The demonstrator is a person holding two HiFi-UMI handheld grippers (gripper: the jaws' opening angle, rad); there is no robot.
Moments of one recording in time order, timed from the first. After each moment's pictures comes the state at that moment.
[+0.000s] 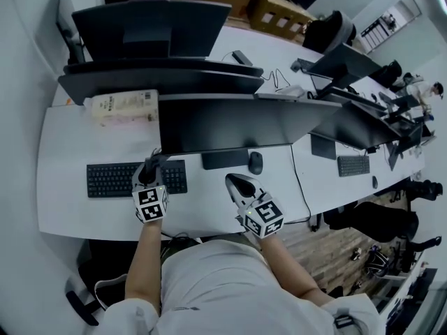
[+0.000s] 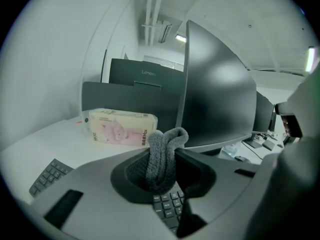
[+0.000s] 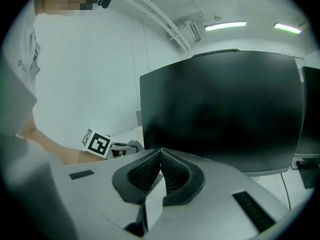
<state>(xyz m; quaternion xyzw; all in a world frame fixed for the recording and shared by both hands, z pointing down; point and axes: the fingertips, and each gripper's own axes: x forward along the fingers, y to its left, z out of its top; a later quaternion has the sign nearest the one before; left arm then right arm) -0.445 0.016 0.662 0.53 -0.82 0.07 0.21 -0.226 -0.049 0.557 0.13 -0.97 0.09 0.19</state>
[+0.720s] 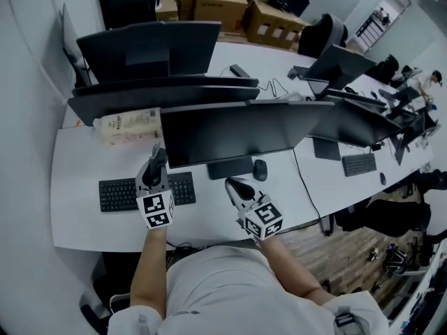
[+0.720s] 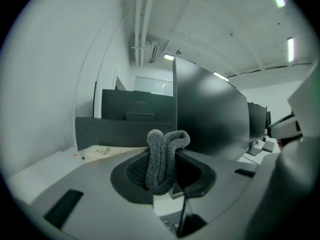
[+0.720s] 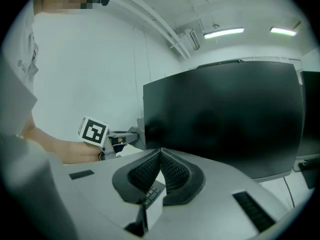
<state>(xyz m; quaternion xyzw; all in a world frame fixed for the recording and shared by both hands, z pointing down) -0.453 0.003 0.562 0.56 -0.82 0.06 0.10 -0.241 -0.039 0.538 0.14 -0.98 0.08 0.14</state>
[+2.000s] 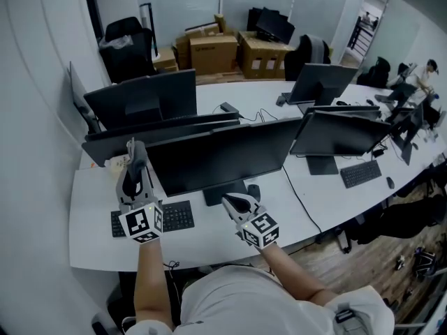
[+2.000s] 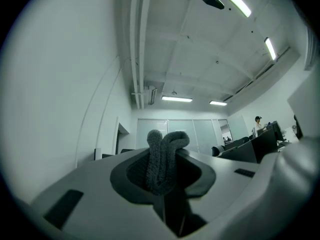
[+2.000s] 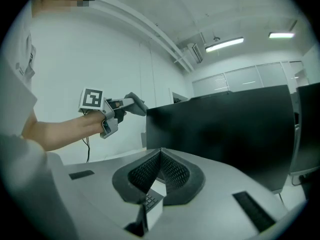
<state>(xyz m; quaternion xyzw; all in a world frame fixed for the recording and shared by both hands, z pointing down) -0.411 0.020 0.318 0.52 -0.84 -0.03 -0.13 -0.191 -0.046 0.473 0.11 -0.99 0.06 0.07</state>
